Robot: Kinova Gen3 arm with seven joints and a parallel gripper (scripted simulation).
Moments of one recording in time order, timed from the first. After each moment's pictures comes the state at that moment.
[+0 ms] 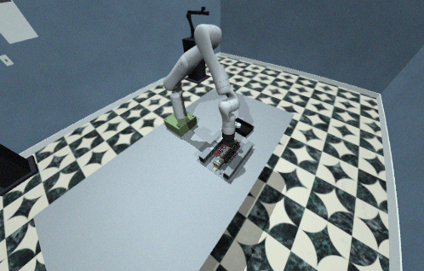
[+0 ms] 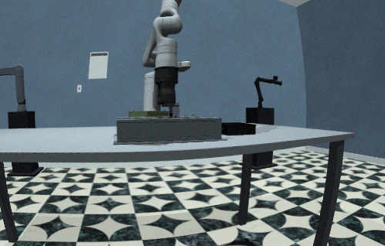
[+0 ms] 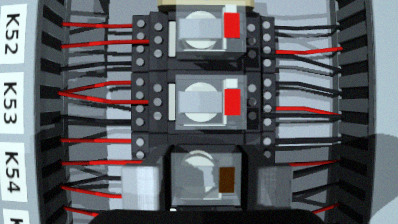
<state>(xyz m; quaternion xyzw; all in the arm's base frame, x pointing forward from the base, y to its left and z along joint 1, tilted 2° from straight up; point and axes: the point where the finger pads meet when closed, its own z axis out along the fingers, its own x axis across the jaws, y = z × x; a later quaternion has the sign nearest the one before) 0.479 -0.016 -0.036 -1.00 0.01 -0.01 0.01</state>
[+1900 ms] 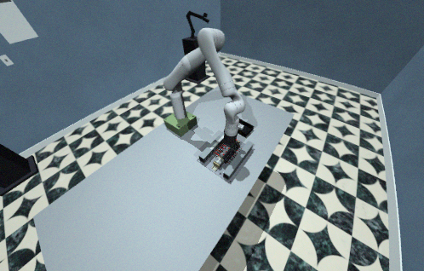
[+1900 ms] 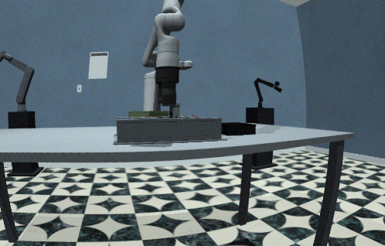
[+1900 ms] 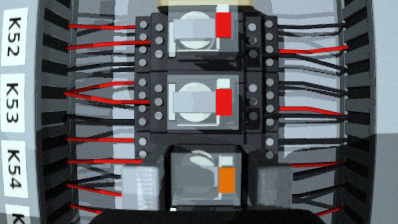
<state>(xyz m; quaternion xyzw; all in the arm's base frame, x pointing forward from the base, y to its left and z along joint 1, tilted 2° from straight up) 0.481 -0.016 -0.036 -1.00 0.01 0.03 0.01</state>
